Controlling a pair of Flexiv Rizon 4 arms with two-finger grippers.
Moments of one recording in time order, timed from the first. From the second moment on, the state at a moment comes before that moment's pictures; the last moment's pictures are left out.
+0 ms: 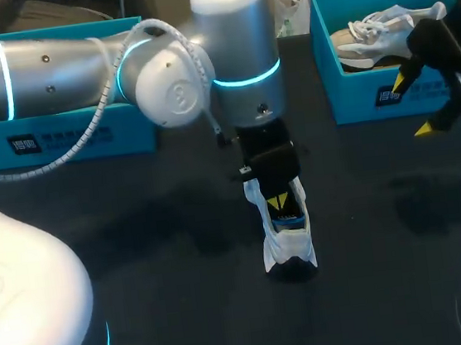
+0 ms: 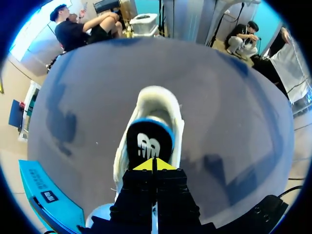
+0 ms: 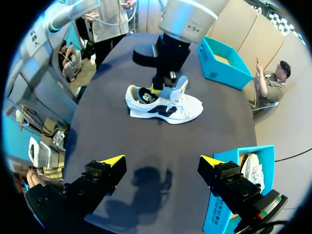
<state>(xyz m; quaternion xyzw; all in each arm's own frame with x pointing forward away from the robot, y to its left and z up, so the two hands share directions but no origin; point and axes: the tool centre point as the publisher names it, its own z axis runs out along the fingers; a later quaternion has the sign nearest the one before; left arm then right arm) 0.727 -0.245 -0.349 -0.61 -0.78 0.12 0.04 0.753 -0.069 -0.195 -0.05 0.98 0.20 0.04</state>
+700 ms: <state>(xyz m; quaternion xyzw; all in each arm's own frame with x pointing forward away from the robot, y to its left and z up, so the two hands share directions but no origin) 0.729 -0.259 -0.371 -0.61 -0.78 0.09 0.01 0.753 -0.069 -0.196 -0.05 0.98 0.20 0.04</state>
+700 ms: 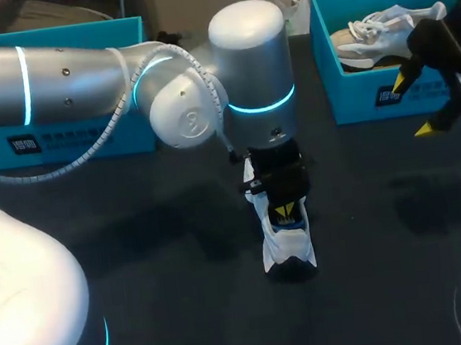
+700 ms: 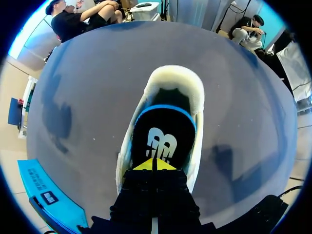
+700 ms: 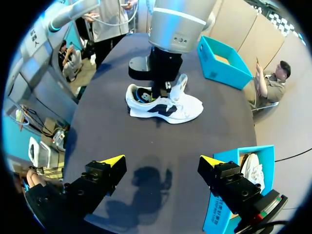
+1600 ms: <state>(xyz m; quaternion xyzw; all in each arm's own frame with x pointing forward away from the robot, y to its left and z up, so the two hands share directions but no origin) 0.740 -0.259 -0.378 -0.62 -0.78 0.05 0.00 0.753 -0.069 -0.195 -0.05 0.98 0.20 0.04</state>
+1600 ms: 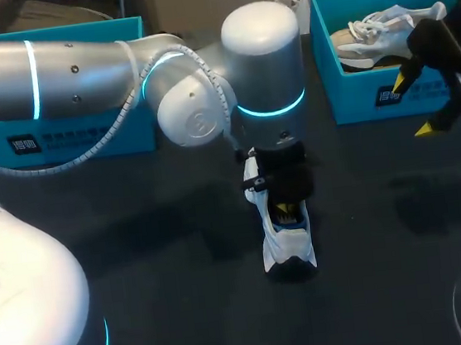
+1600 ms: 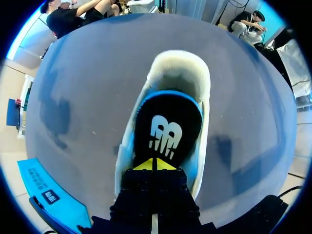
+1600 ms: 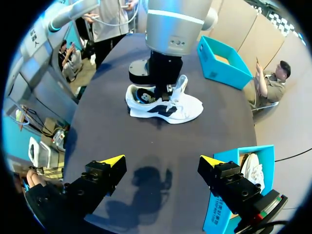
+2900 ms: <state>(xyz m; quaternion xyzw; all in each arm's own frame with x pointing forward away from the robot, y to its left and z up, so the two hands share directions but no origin) 0.702 -0.263 -0.391 -0.64 -0.76 0.08 0.01 0.753 -0.069 -0.195 -0.05 0.98 0.20 0.04</state>
